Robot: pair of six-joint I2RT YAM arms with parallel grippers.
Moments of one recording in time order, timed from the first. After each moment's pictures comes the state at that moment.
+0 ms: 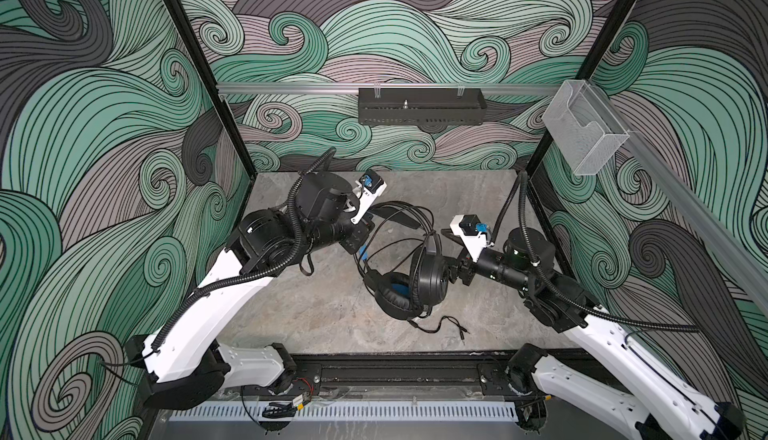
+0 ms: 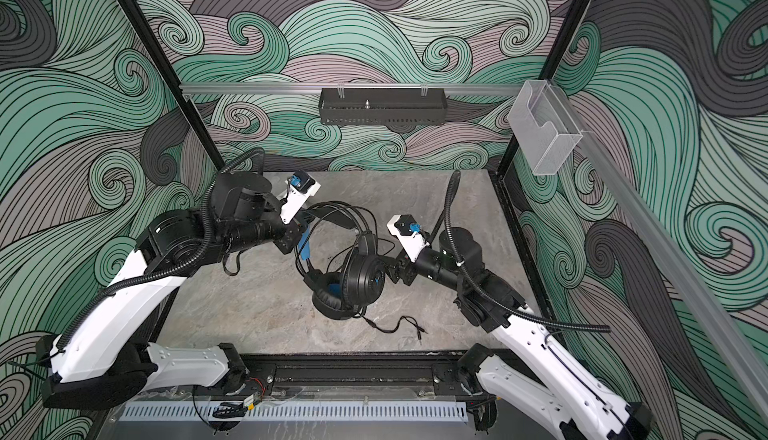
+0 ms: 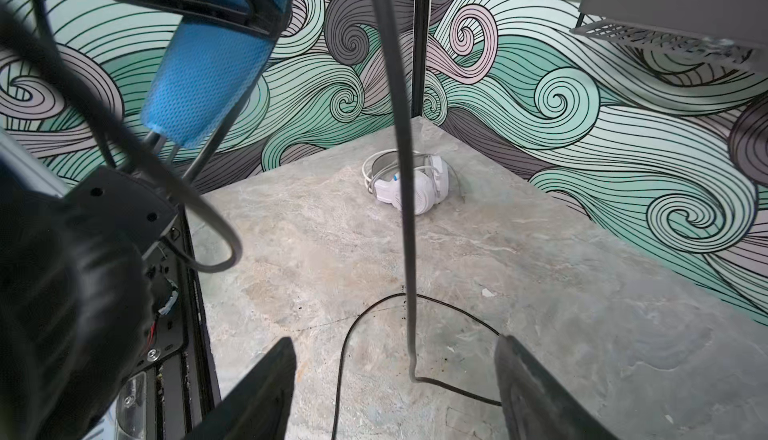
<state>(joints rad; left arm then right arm) -0.83 1.27 1.79 -1.14 -0.15 0.08 0.67 0.85 0.90 -0.31 -0.31 -0.09</state>
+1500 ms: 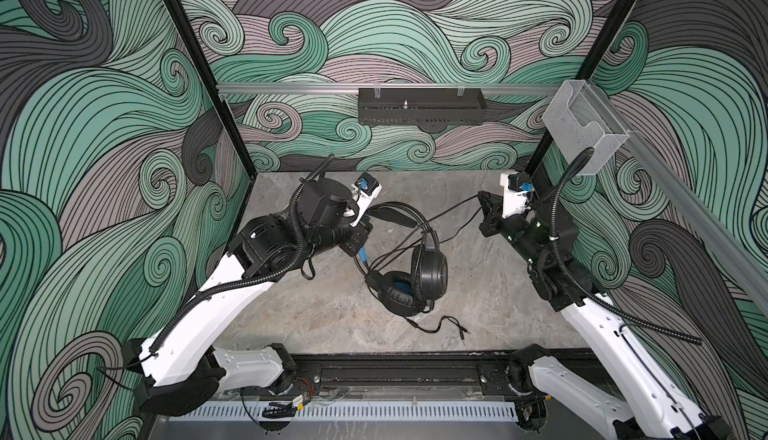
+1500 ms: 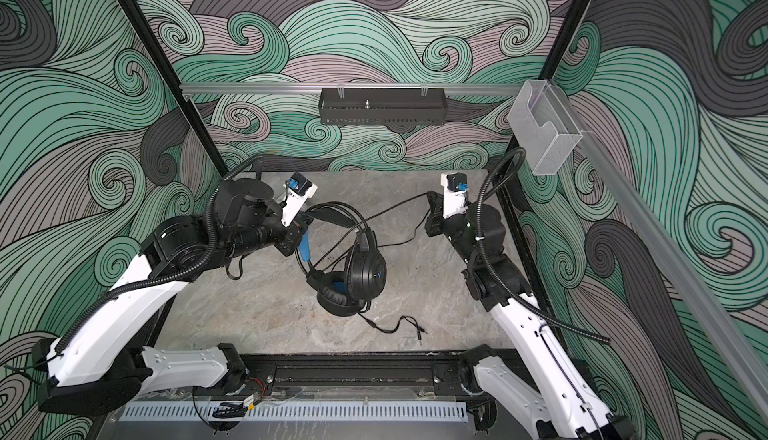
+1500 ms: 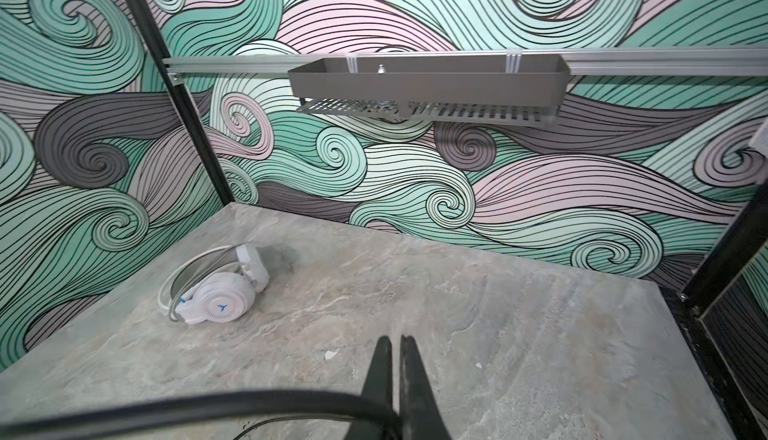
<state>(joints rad) -0.83 1.22 1.70 -1.08 -0.19 0.02 0.35 0.90 0.97 -0.18 0.00 0.04</state>
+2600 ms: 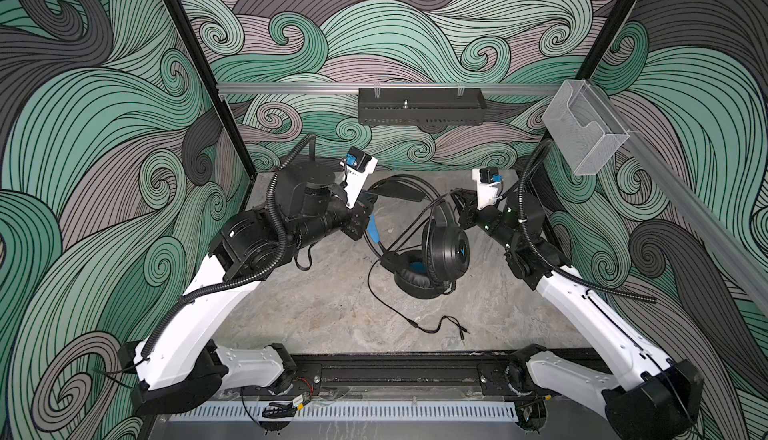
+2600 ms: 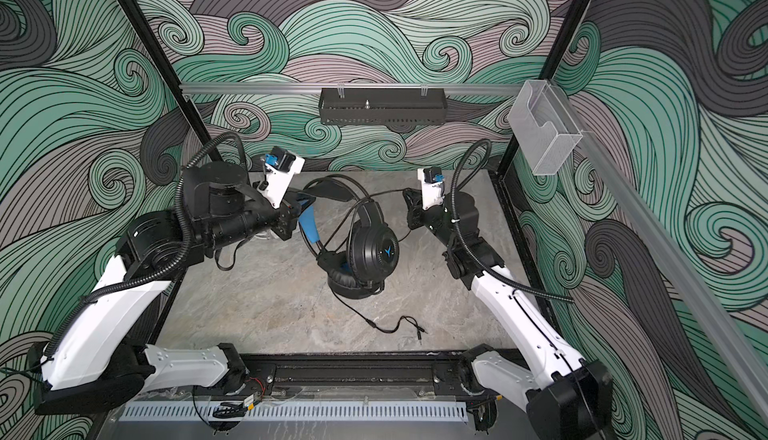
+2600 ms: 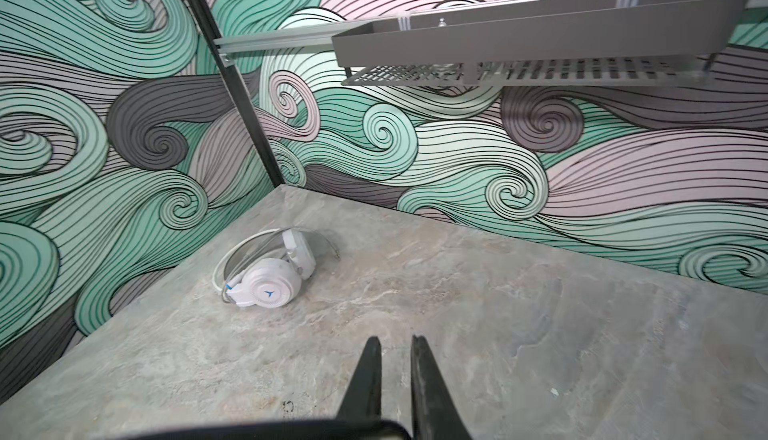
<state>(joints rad) -0.83 1.26 1.89 -0.99 -0.12 -0.07 0.40 1.11 0.97 0.00 -0.18 0.11</state>
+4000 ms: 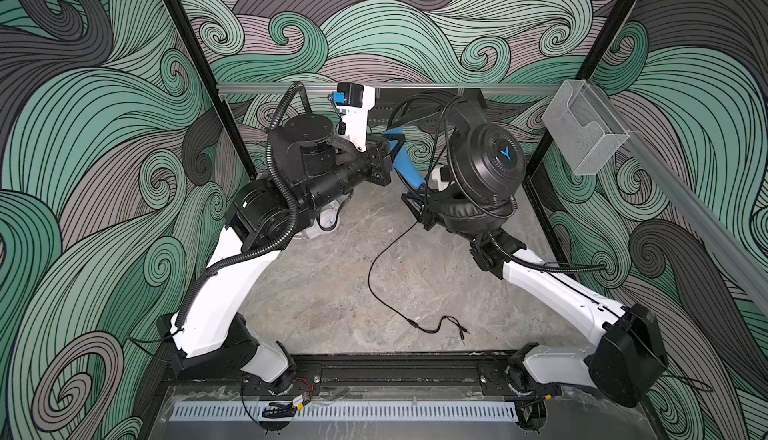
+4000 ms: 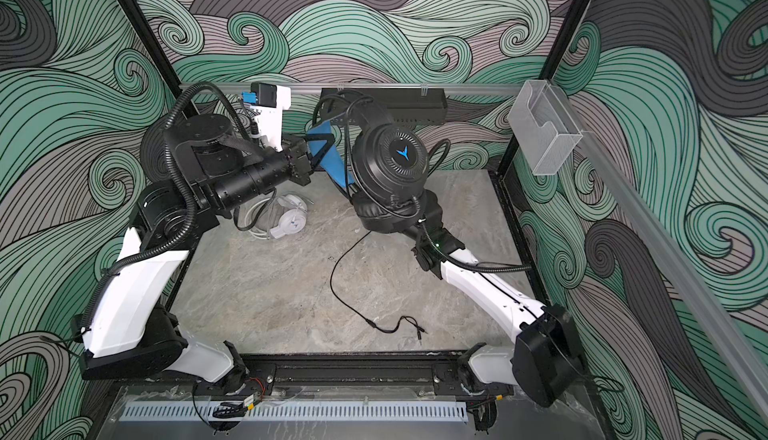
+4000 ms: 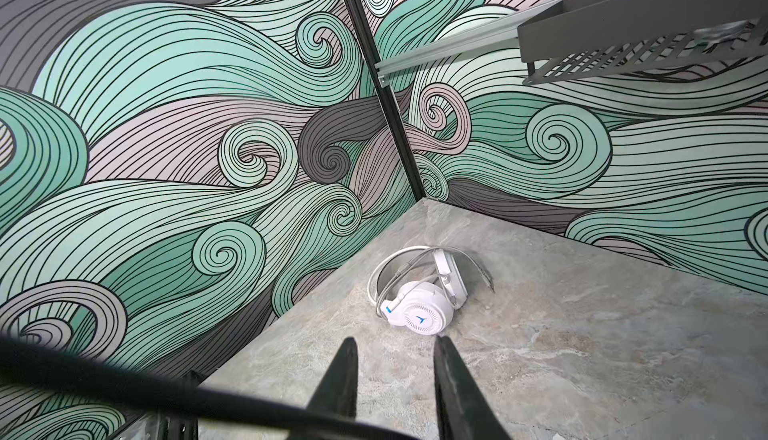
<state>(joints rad) -0.83 1.49 2.24 -0.80 -0.07 -0.38 0.58 1.33 1.00 0.32 -0.37 0.32</state>
